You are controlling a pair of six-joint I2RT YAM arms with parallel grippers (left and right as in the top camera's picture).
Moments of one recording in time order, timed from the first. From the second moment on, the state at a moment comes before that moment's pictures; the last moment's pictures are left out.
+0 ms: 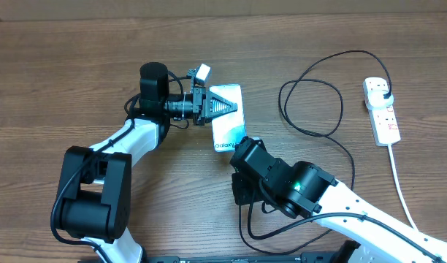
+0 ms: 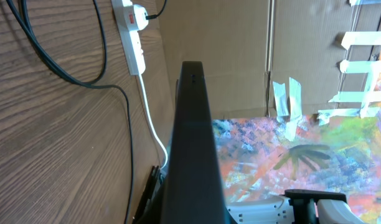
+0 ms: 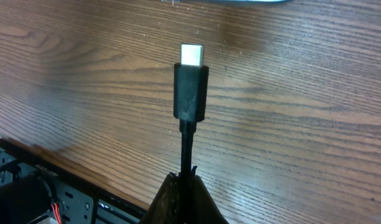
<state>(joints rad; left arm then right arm) -0.19 1.85 0.98 0.46 1.37 -1.04 0.92 1.31 1.05 -0.88 -0.06 0.72</state>
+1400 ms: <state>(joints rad) -0.19 1.85 0.98 0.46 1.39 -0.96 0.92 1.34 1.05 -0.82 -0.07 0.73</state>
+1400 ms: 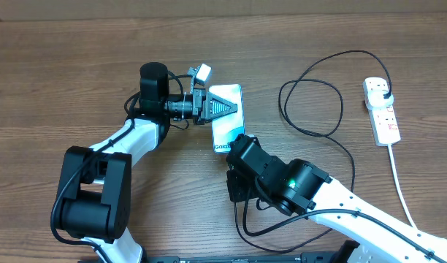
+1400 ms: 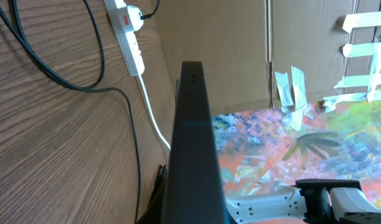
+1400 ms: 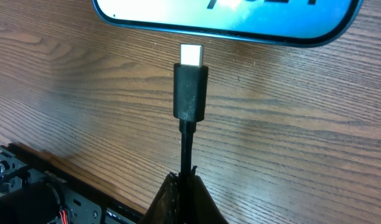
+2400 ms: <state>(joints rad) -0.19 1.85 0.98 0.46 1.39 -0.94 0.92 1.34 1.05 -0.82 -0.05 0.77</state>
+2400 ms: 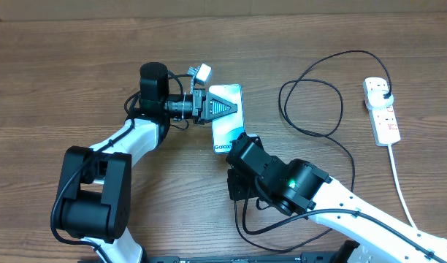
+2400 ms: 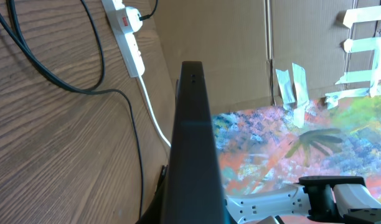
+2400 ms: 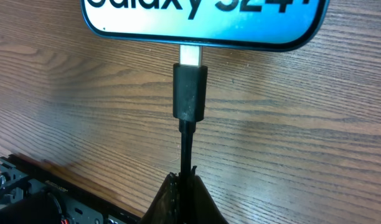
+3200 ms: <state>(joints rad) -0.19 1.85 0.98 0.46 1.41 -0.94 0.92 1.34 1.05 -0.79 -0.06 0.77</state>
